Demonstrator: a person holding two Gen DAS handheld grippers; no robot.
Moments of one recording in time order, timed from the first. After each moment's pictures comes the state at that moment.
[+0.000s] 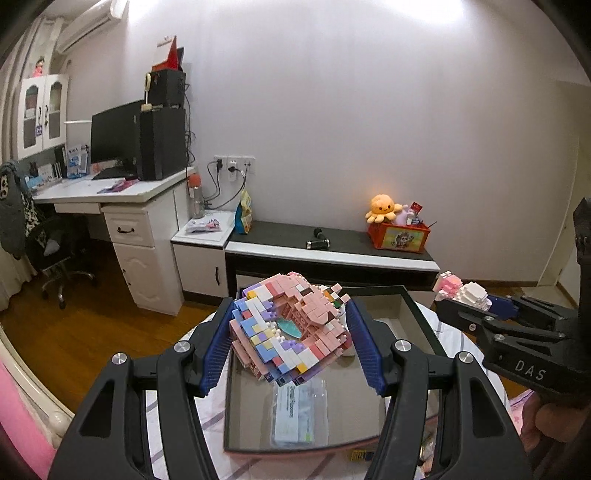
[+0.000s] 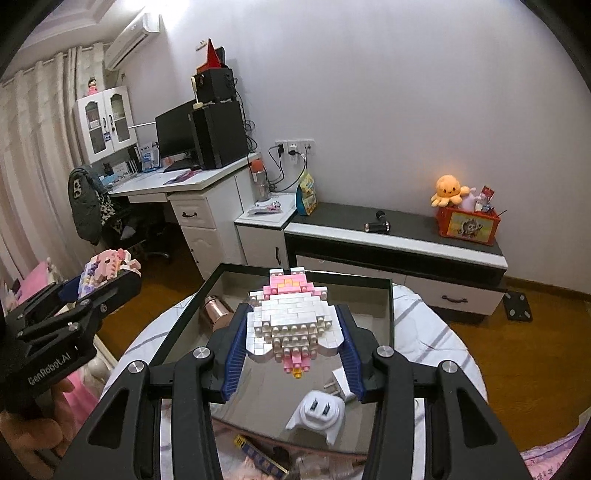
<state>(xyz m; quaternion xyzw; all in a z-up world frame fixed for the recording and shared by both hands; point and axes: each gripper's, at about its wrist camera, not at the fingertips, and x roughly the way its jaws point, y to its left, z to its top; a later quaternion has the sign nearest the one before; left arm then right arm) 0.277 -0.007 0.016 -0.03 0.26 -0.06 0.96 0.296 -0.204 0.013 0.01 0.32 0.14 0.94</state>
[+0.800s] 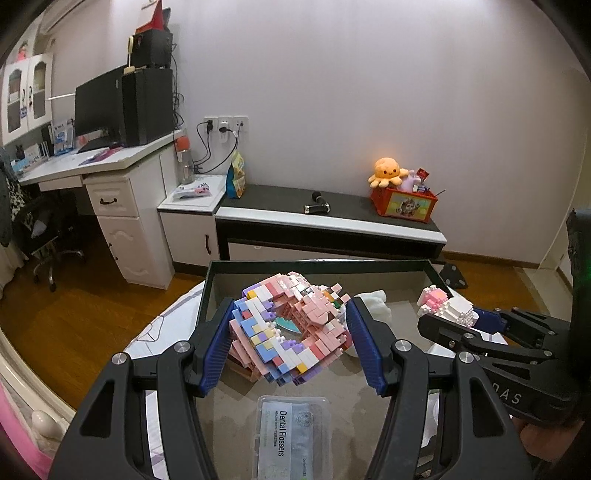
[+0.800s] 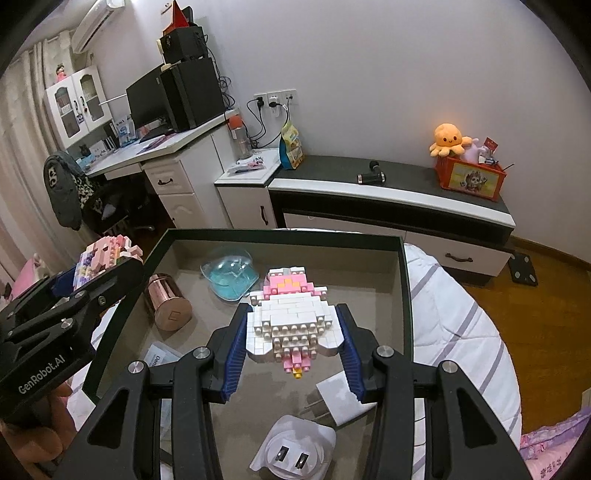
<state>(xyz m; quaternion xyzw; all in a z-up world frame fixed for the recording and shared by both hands) 0.356 -0.029 -0.040 -0.03 0.33 -0.07 0.94 0.369 -0.211 -0.056 0.03 0.40 0.12 0.91</state>
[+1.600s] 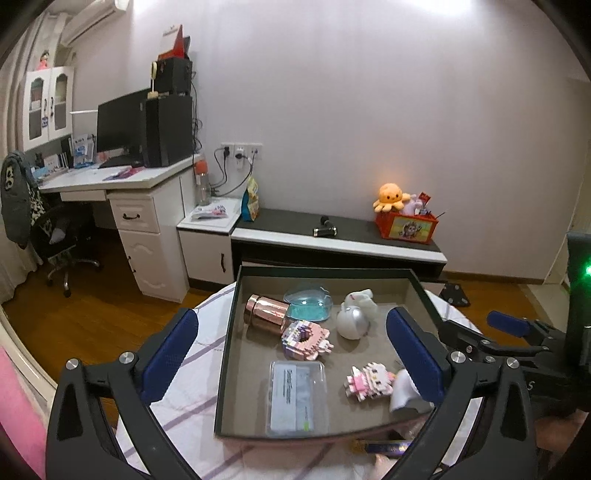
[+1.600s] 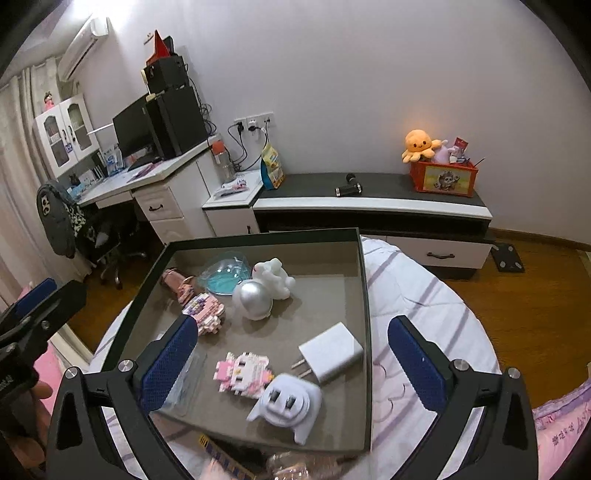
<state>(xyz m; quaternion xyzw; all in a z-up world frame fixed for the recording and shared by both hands) 0.264 -0.013 0.004 -0.03 0.27 -0.05 0.96 0.306 -0.235 -0.031 0.06 0.36 0.08 0.93</state>
